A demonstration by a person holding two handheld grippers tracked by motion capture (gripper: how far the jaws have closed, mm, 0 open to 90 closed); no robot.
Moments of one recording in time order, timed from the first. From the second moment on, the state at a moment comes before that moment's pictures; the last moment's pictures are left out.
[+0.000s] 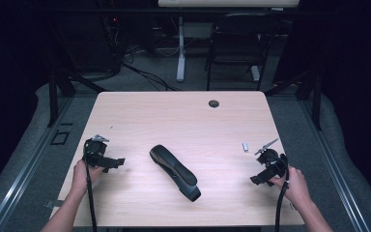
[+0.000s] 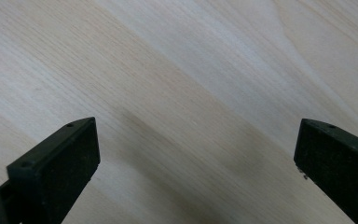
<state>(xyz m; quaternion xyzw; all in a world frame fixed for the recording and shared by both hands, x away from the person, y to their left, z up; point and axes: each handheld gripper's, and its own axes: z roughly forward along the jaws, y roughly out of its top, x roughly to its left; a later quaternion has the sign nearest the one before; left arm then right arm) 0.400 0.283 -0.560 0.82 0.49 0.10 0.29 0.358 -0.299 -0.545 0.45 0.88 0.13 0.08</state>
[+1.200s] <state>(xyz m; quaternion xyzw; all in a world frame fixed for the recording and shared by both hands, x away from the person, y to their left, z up) 0.400 0.281 -0.560 0.82 0.48 0.10 0.29 0.355 -0.239 -0.522 0.40 0.90 0.19 0.04</state>
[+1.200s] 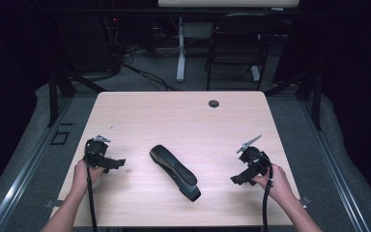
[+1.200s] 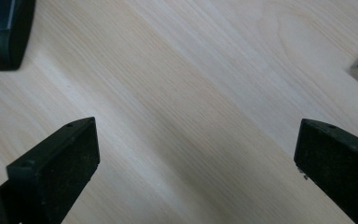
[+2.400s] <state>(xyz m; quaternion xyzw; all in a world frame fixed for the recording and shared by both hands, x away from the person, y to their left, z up) 0.400 0.282 -0.562 0.83 0.48 0.09 0.28 0.354 -0.163 -0.493 0.35 0.90 0.27 0.00</state>
